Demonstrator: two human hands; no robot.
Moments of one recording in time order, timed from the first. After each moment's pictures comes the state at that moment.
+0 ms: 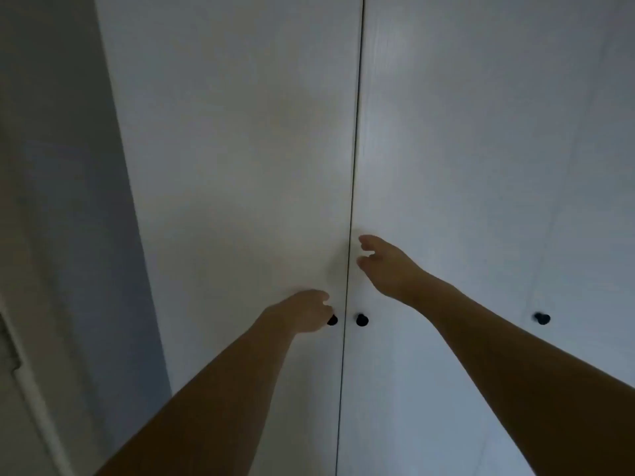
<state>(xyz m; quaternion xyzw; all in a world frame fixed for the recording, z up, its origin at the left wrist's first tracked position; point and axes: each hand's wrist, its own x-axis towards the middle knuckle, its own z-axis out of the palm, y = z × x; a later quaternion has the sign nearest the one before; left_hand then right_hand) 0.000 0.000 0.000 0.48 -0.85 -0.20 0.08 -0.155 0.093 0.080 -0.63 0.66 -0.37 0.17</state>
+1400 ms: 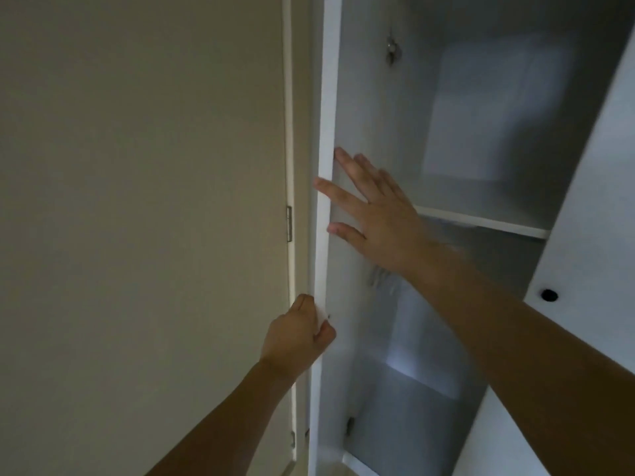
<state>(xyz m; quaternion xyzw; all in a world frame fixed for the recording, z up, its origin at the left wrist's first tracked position) 0.270 0.271 -0.092 0.68 -0.64 0.02 0.35 0.116 0.192 0.083 -0.88 0.25 -0.29 -0.28</state>
